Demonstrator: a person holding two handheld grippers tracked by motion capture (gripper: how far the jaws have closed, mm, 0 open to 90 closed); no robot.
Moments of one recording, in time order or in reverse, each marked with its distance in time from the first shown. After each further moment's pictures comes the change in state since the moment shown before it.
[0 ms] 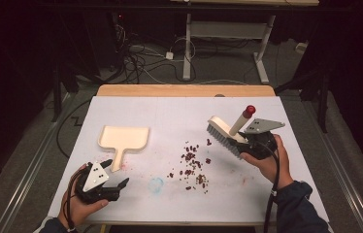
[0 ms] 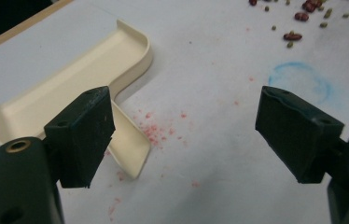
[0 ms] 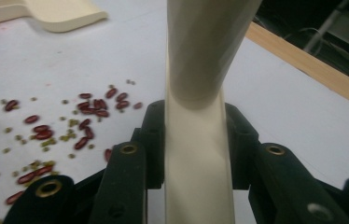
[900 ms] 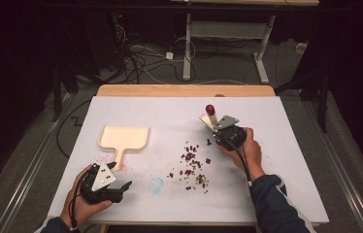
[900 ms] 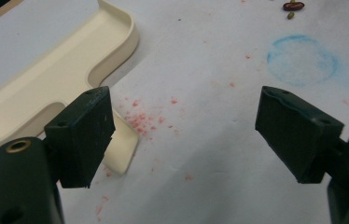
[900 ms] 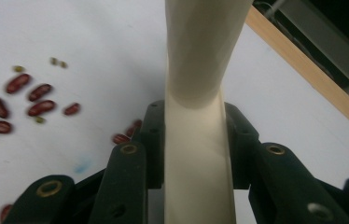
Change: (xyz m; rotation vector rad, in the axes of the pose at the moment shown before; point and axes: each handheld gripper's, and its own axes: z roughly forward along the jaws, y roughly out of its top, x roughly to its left) left arm -0.005 0.000 0.012 0.072 -0.027 0.031; right arm 0.016 0.014 0.092 0.181 -0.244 -0.117
